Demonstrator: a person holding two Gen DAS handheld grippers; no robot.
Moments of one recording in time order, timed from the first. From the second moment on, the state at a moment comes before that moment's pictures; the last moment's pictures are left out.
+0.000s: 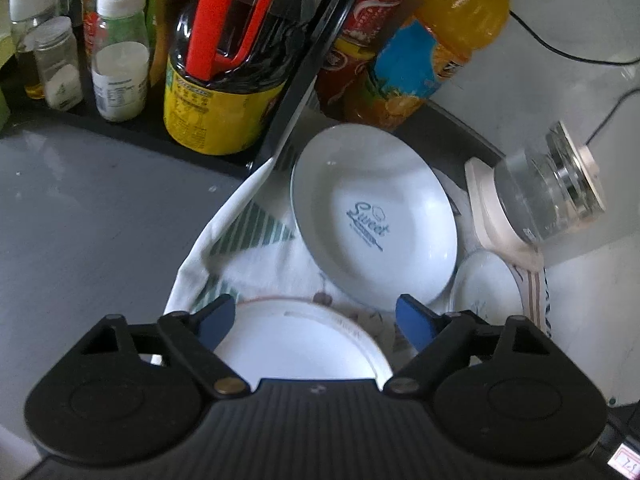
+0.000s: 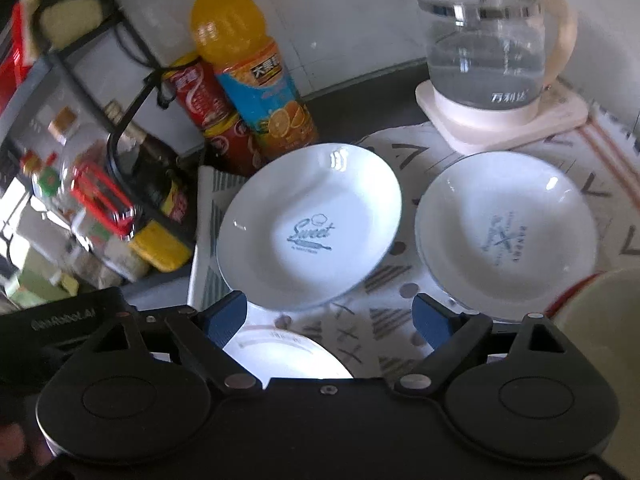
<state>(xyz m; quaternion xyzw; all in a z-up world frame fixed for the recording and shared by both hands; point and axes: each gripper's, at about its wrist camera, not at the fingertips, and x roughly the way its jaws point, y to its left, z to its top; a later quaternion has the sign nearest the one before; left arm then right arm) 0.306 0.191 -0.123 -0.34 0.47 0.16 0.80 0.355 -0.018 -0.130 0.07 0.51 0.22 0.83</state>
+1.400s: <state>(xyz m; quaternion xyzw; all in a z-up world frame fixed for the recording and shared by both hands) 0.357 0.204 -0.174 -0.39 0.46 0.19 0.78 0.420 -0.008 -0.200 0.21 0.58 0.15 0.78</state>
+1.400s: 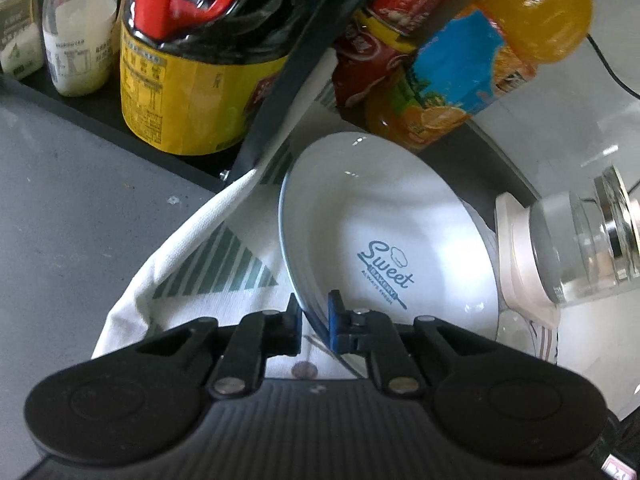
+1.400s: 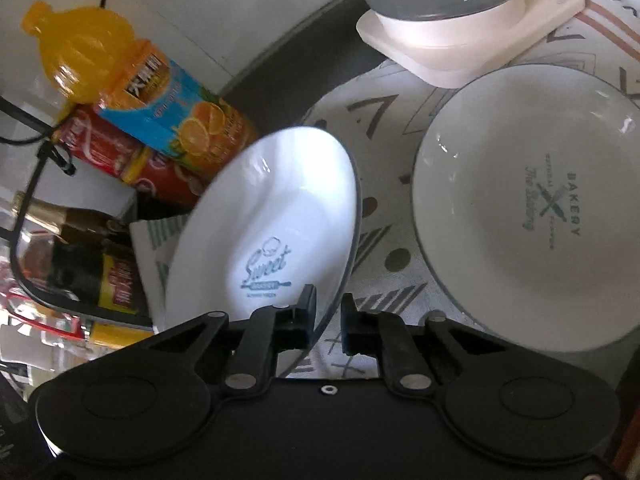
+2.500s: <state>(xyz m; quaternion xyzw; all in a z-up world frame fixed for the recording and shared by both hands) 0.225 0.191 -0.122 -0.36 0.46 0.13 0.80 0.269 -0.029 -0.142 0.23 0.51 0.14 0.82</state>
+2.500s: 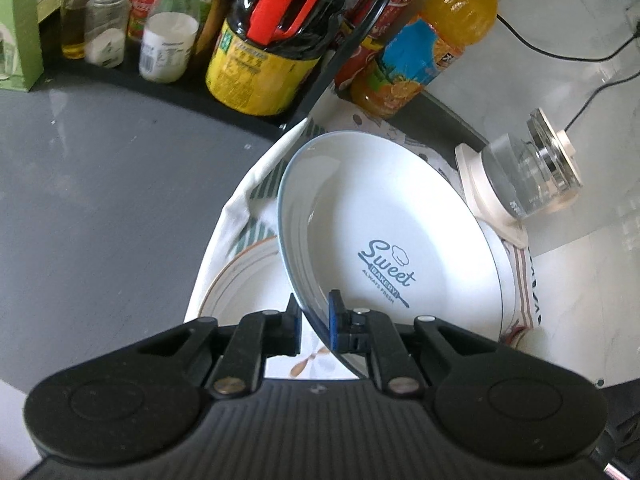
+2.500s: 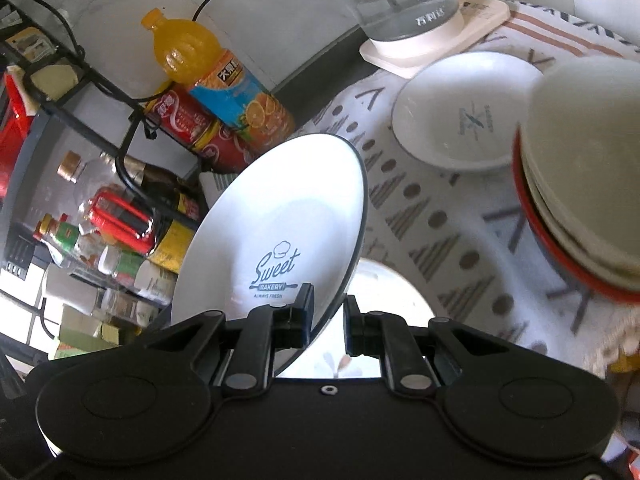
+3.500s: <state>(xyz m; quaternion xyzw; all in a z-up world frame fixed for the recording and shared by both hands) 0.171 0.157 -0.146 -0.34 0.48 0.13 0.80 0.205 -0.054 -0.159 0.18 0.54 0.14 0.81</state>
